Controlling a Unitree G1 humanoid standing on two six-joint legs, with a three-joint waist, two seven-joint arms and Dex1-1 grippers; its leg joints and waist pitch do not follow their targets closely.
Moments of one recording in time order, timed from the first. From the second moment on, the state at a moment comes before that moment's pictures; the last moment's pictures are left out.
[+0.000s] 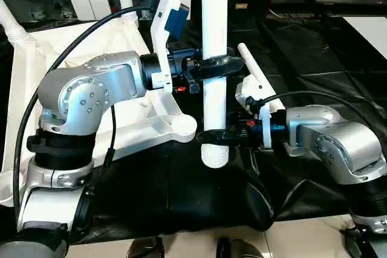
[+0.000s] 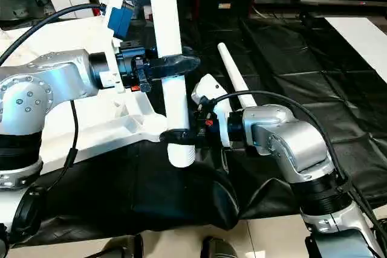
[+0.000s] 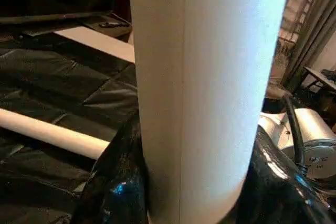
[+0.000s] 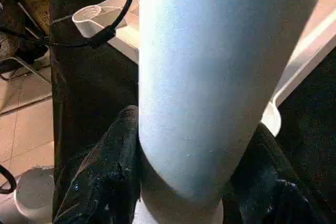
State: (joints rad) left arm -0.86 0.35 0.00 -0.08 -0.77 1.02 -0.68; right arm -0.57 -0.49 0.23 -0.13 0.47 0.82 0.97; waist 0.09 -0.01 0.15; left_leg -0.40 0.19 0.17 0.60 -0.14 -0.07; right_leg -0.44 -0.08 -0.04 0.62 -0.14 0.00
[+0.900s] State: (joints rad) left arm -0.60 0.14 0.31 -0.08 -0.83 0.72 -0.52; right arm -0.52 -0.33 -0.03 -0.24 0.56 0.71 0.74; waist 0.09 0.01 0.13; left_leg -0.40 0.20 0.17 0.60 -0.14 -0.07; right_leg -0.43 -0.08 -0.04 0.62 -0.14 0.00
